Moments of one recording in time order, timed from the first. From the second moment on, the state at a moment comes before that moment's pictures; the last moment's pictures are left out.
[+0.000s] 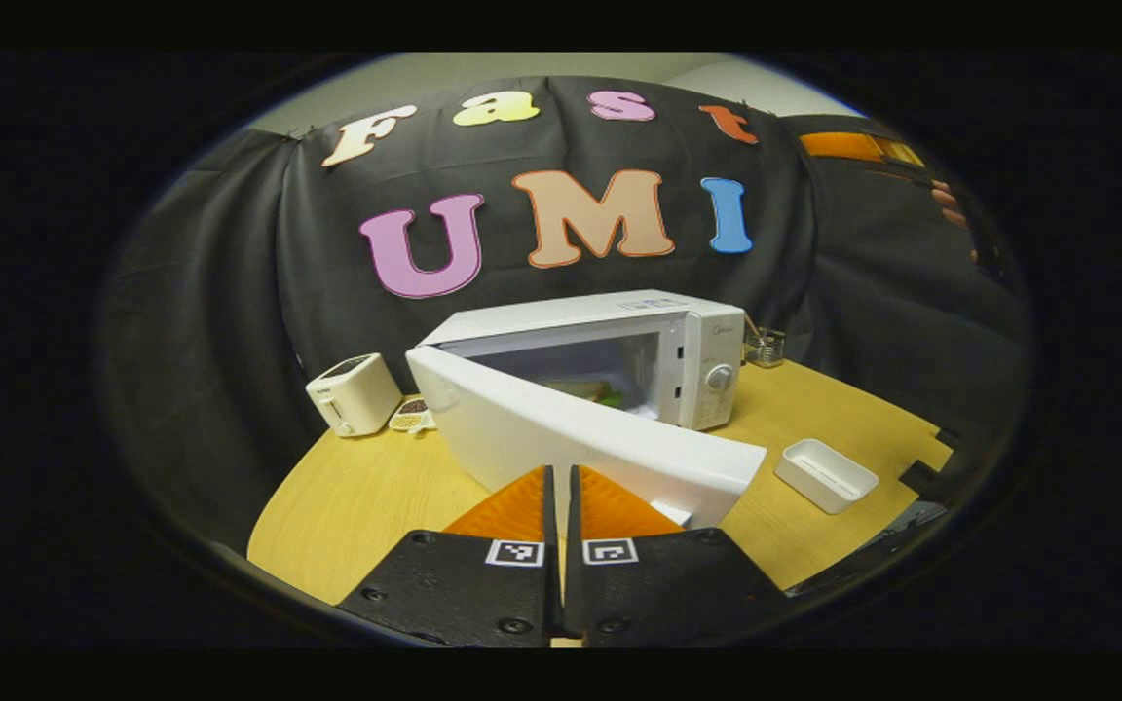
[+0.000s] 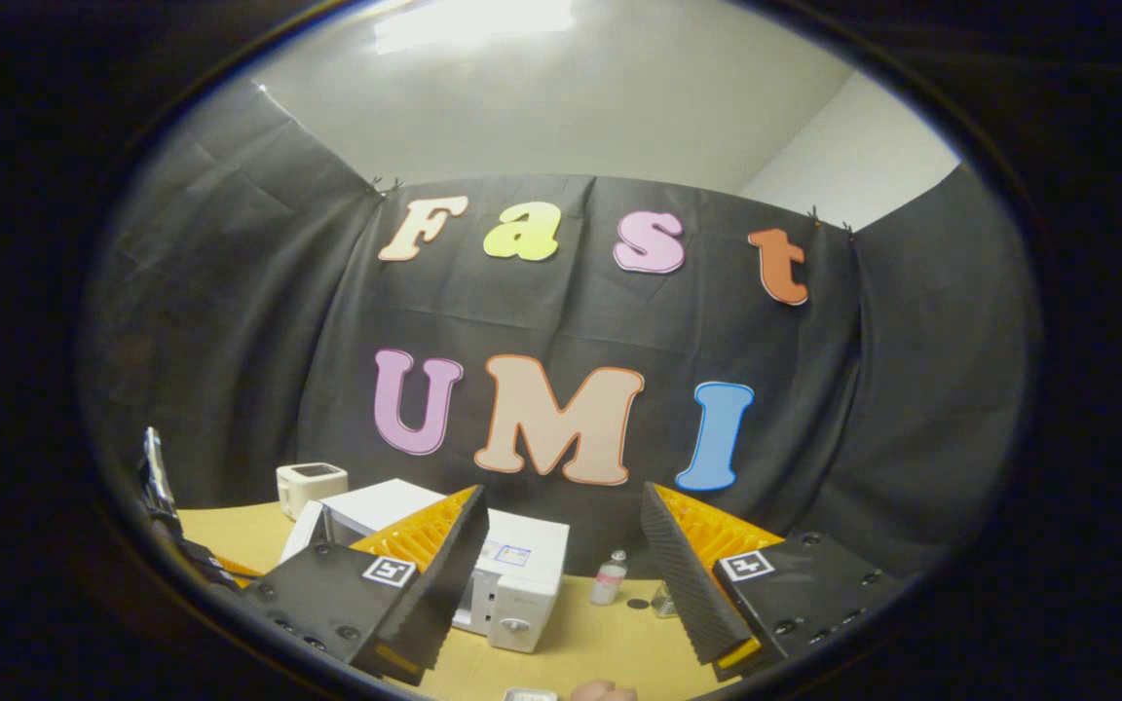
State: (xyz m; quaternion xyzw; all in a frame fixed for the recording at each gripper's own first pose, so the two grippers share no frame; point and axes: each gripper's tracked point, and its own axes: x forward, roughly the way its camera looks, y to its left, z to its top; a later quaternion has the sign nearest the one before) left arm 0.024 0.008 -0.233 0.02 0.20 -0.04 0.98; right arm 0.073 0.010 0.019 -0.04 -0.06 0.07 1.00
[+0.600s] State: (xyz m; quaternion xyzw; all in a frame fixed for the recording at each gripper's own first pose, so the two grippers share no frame) left arm 0.081 -0.031 -0.237 0.02 0.18 -0.04 0.98; right arm 0.074 -0.043 0.013 -0.04 -0.06 0.06 1.00
